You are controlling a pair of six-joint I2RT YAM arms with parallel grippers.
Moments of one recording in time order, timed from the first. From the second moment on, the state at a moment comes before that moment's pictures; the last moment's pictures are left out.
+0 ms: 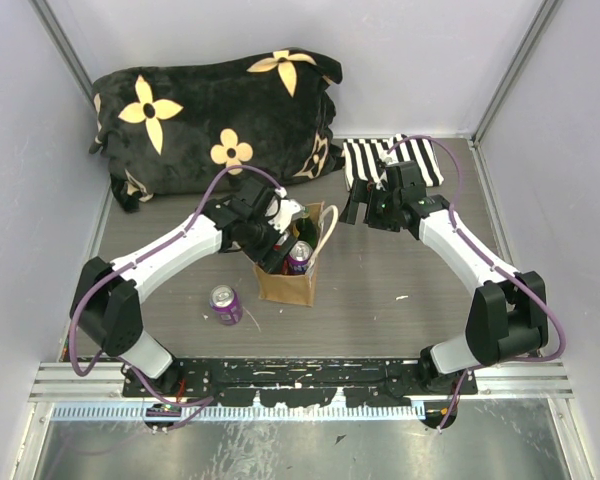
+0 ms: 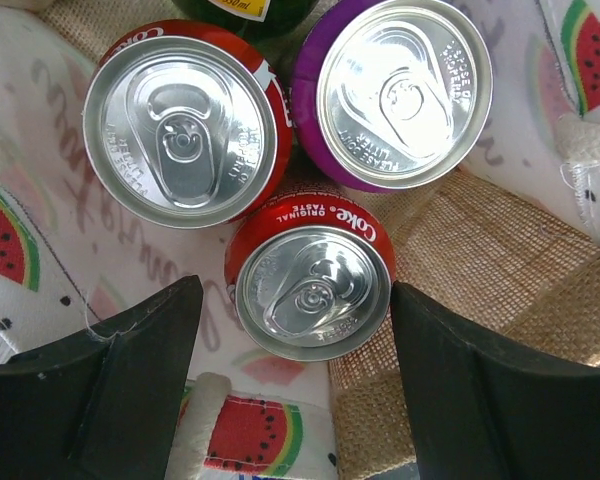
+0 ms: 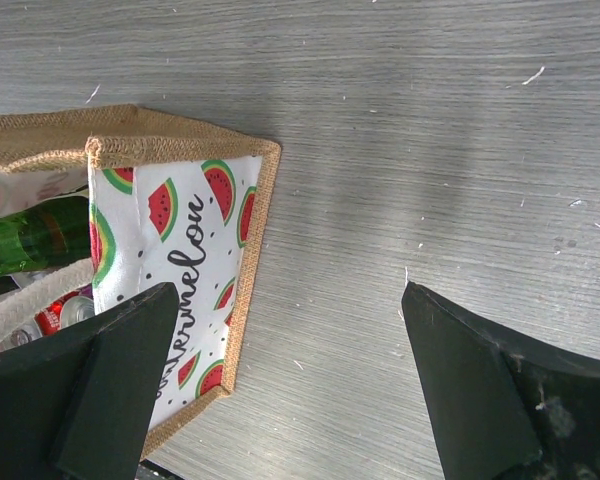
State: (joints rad) left arm -0.67 1.58 1.25 -0.74 0.19 0.12; right arm 0.28 1.45 1.10 -0.45 -0.21 0.43
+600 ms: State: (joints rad) left arm -0.67 1.48 1.32 -0.78 0.22 0.10; right arm 0.28 1.46 1.10 -0.45 -0.21 0.43
